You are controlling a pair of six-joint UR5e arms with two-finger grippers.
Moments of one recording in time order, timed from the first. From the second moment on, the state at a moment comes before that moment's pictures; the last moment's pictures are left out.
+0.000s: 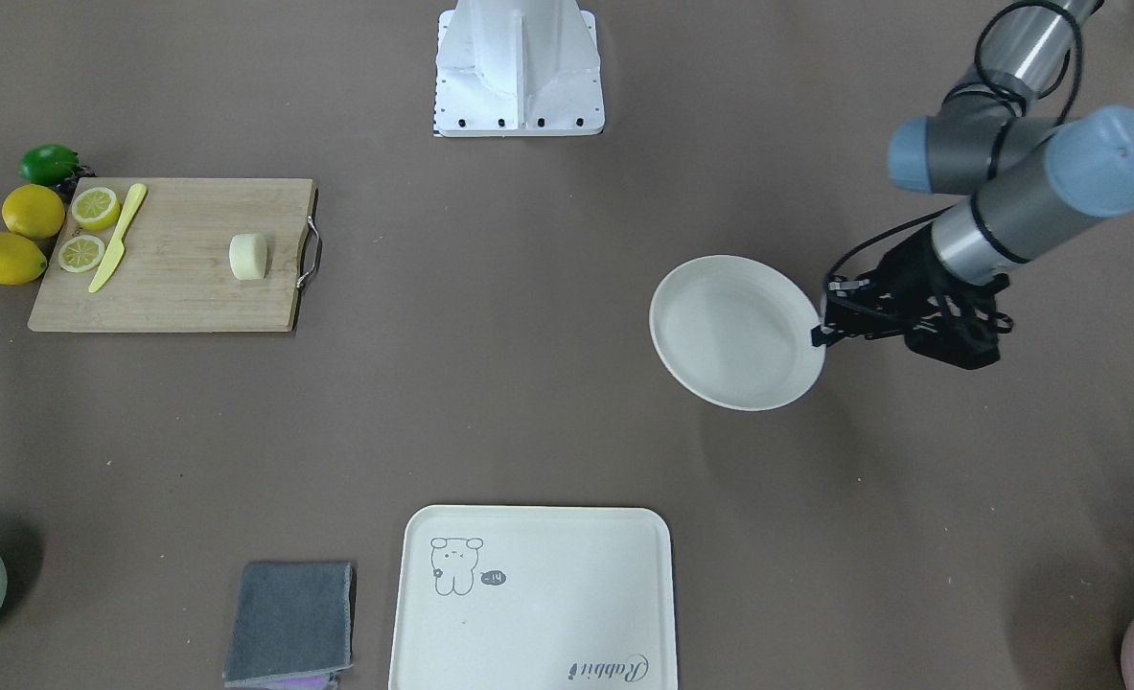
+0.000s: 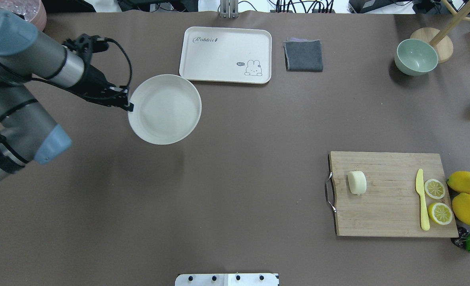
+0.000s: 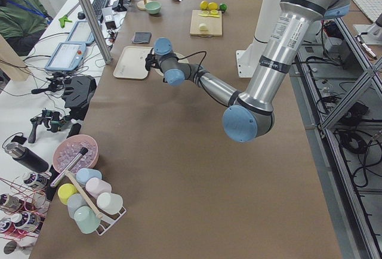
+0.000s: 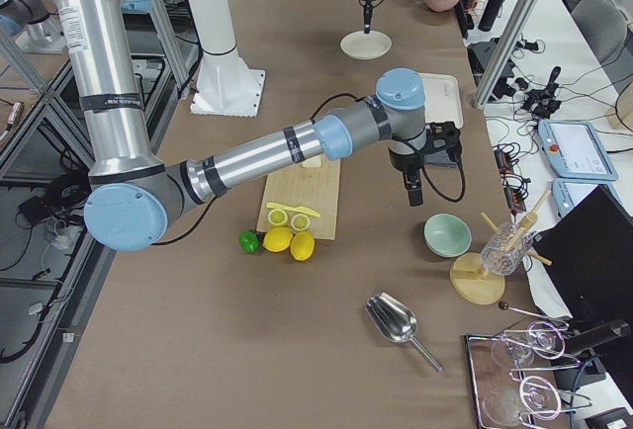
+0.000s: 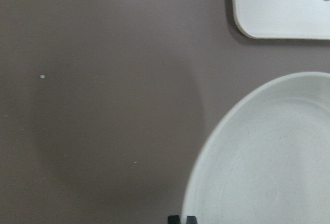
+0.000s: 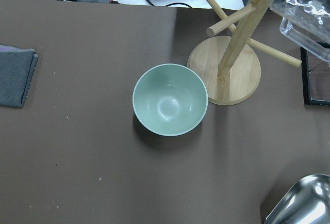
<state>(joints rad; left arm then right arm) -0.84 -2.02 -1.61 -2.12 -2.25 -1.07 1.48 -1.40 1.79 -1.48 2.29 0.33</state>
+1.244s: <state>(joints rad) -0.49 -2.08 -1.70 -2.10 -1.86 -1.29 1.47 -1.42 1.80 -1.48 2.33 0.32</state>
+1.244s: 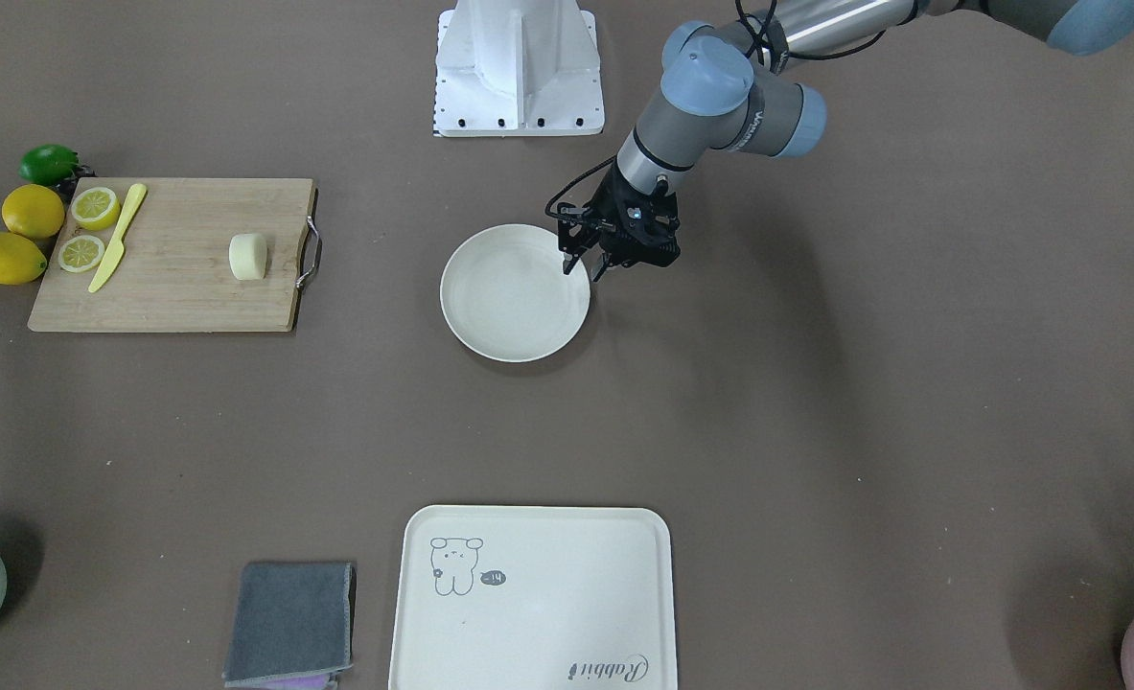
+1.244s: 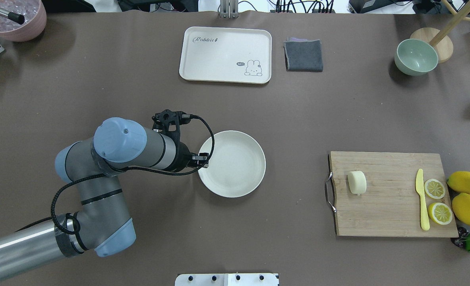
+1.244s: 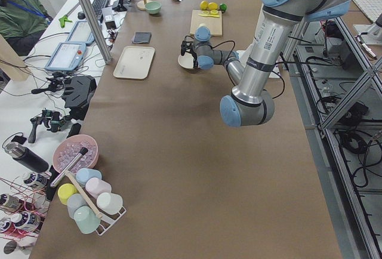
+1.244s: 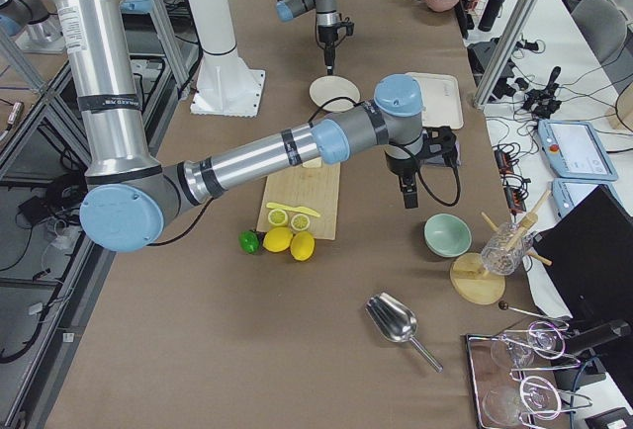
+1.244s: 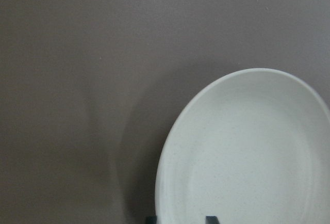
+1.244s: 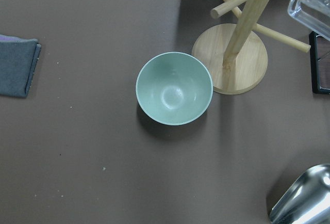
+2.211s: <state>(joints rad) -0.86 -1.99 -1.72 -2.09 -2.13 -1.07 1.32 -1.39 1.84 -1.47 2.41 0.33</state>
